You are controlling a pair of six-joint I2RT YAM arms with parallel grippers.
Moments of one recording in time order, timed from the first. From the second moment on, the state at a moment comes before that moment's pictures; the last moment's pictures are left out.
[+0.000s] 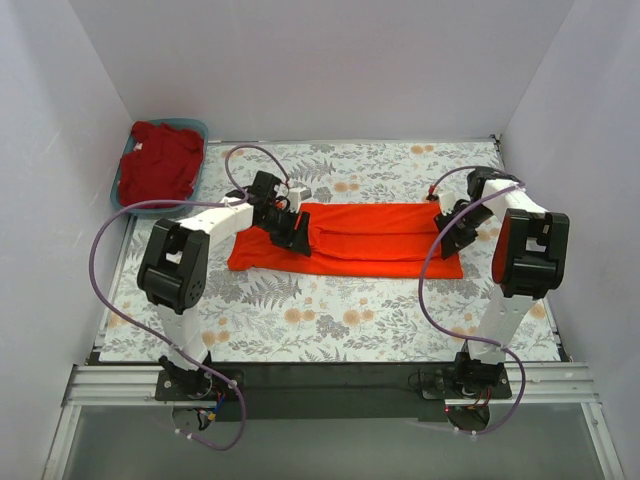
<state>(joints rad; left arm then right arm) -0.38 1.86 1.26 -0.52 0.63 -0.03 -0.10 1.91 1.37 -1.04 -0.39 -0.68</state>
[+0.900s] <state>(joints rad) -0.38 2.02 1.42 -0.32 0.36 -0.18 -0.09 1.92 1.33 -0.87 -0.25 -0.51</state>
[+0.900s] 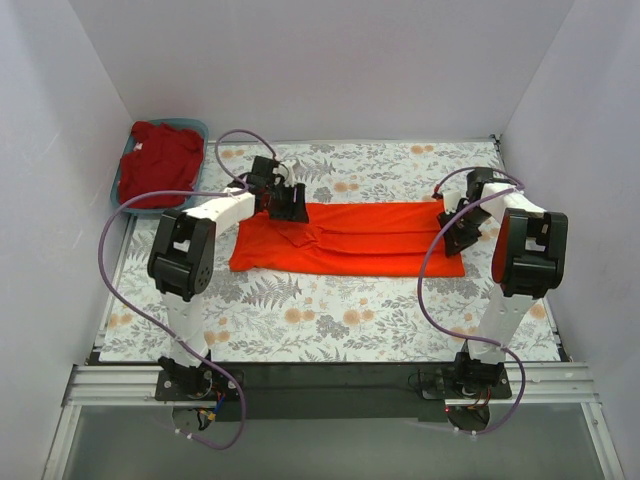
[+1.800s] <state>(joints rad) -0.16 1.80 1.20 -0.82 0.28 0.05 0.02 1.99 1.42 -0.90 -0.31 -0.59</state>
